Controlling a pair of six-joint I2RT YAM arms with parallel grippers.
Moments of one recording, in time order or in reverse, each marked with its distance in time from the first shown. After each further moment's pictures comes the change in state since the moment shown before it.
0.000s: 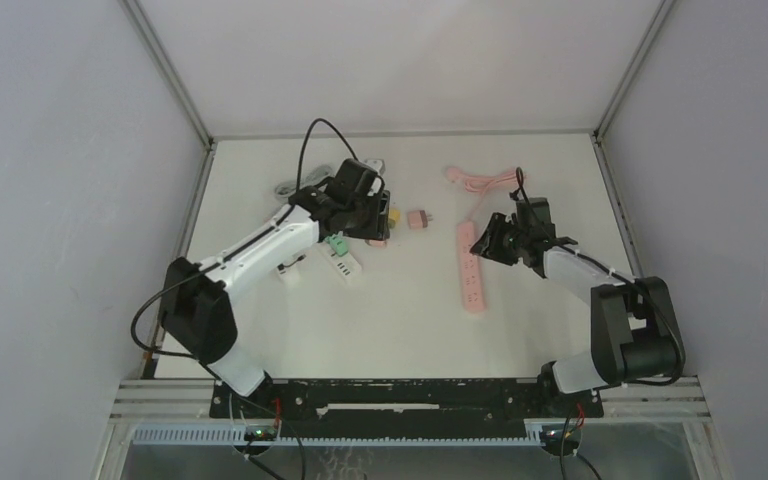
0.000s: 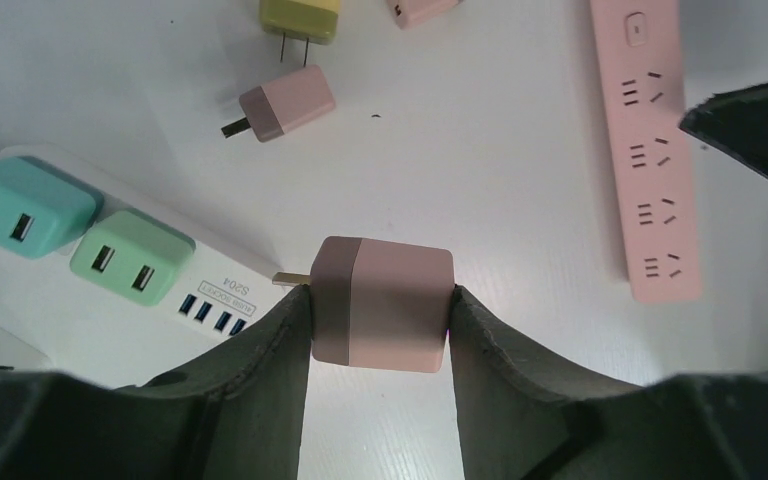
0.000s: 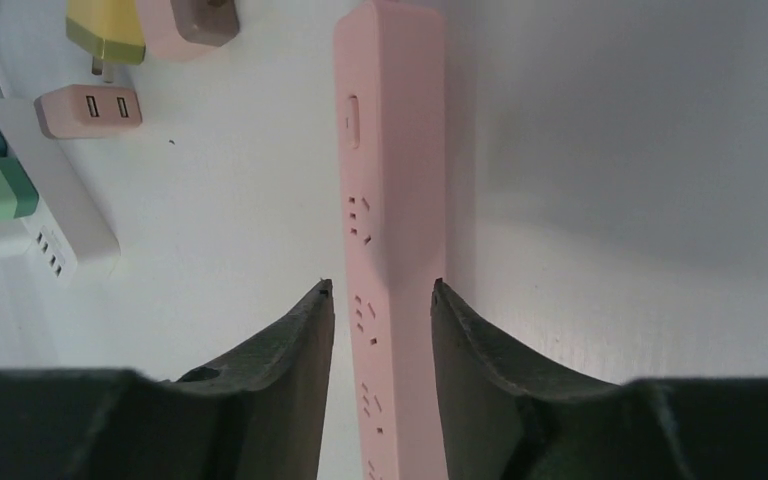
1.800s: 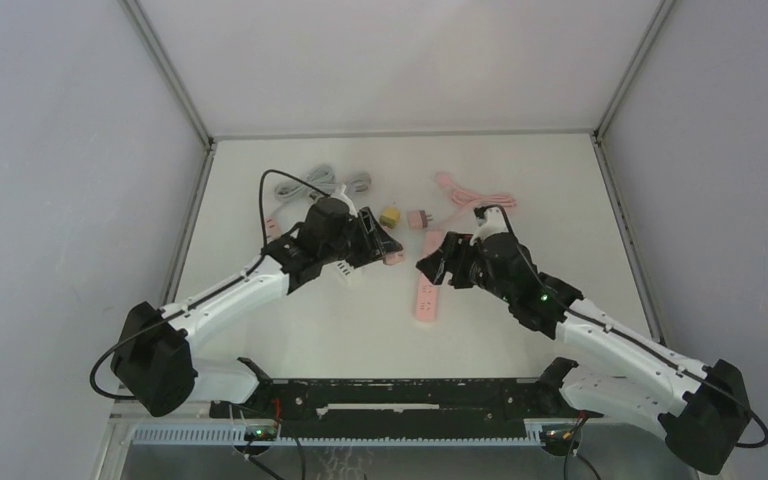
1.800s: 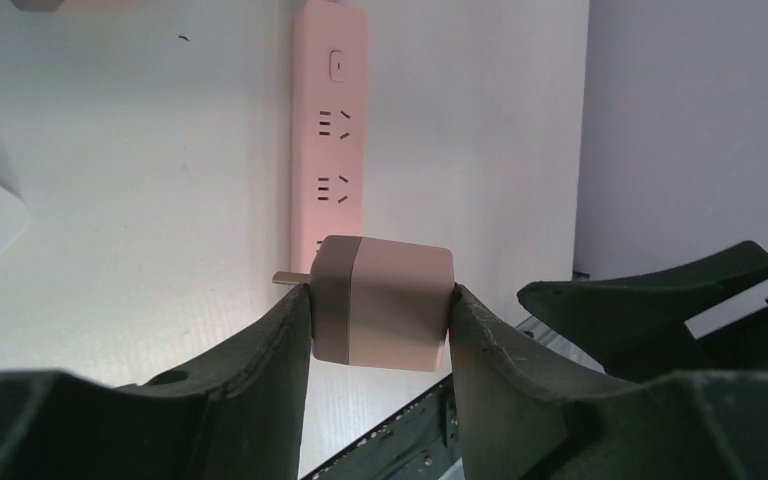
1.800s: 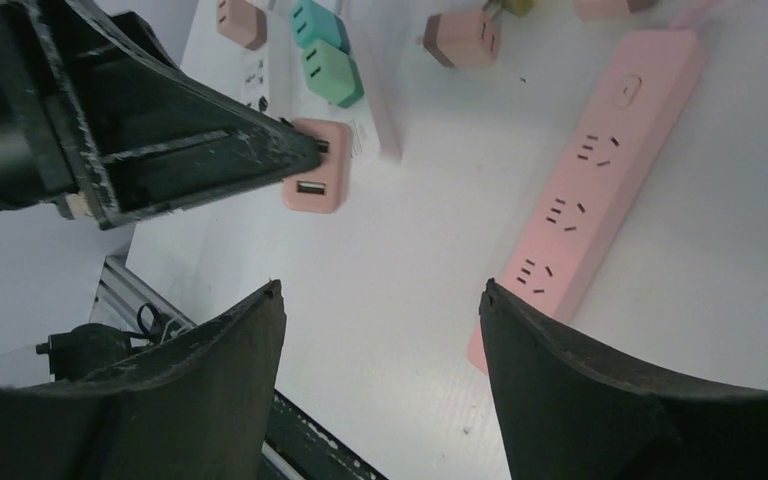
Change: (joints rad) left arm -0.024 -0.342 -0.464 0.439 0.176 -0.502; right arm 0.579 -0.492 -0.053 -0.056 0.312 0.223
